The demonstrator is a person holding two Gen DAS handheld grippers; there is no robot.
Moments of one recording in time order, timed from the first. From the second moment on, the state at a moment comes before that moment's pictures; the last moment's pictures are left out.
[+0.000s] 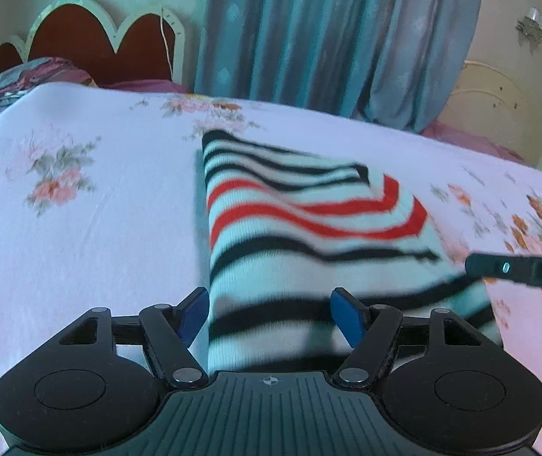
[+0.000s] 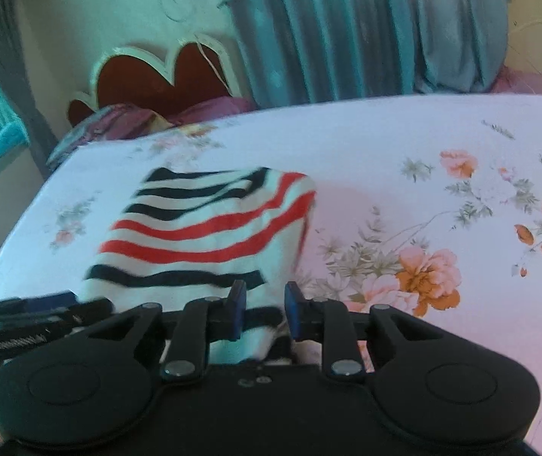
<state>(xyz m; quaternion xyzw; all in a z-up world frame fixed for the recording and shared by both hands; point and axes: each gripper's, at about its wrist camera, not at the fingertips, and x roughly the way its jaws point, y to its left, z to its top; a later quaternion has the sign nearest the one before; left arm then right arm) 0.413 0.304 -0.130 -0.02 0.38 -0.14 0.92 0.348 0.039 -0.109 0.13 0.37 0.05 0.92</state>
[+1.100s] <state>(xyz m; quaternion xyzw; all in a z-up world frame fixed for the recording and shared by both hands) 0.407 0.300 -0.153 0.00 0.43 -0.12 0.89 0.321 0.048 -0.154 0.15 0.44 -0.03 0.89</state>
